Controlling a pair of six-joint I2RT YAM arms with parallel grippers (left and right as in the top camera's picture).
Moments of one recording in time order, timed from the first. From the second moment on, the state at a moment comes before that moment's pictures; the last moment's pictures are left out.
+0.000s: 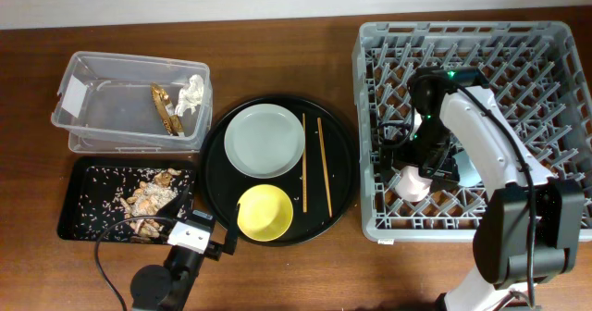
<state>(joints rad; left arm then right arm) -0.18 0.01 0.05 -0.13 0.16 0.17 0.09 1.83 1.46 -1.47 -0.17 0.32</state>
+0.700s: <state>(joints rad) -0.18 0.01 0.05 -0.13 0.16 0.17 0.89 1.87 1.36 -0.92 -0.08 0.69</state>
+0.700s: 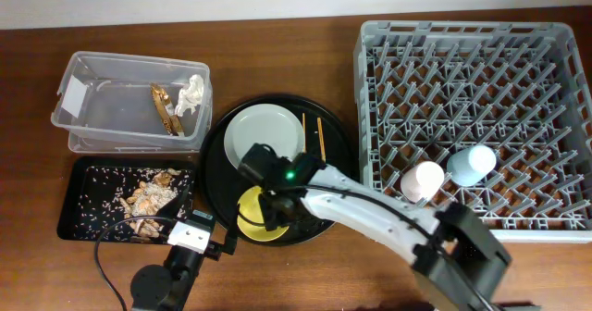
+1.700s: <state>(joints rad) -0.18 0.01 0.04 -0.13 0.16 0.17 0.20 1.91 1.37 -0.69 1.38 0.22</state>
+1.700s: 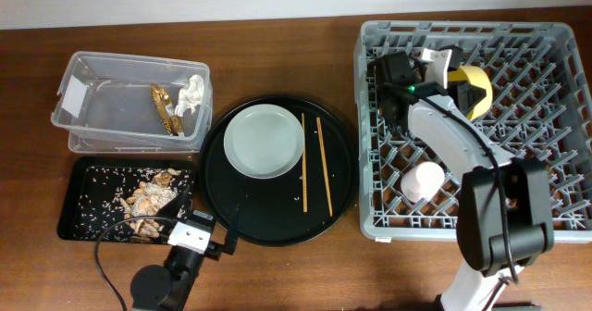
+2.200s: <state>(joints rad) -0.18 0.01 0.04 -0.13 0.16 0.17 0.44 1.66 1.57 -1.17 0.21 0.39</state>
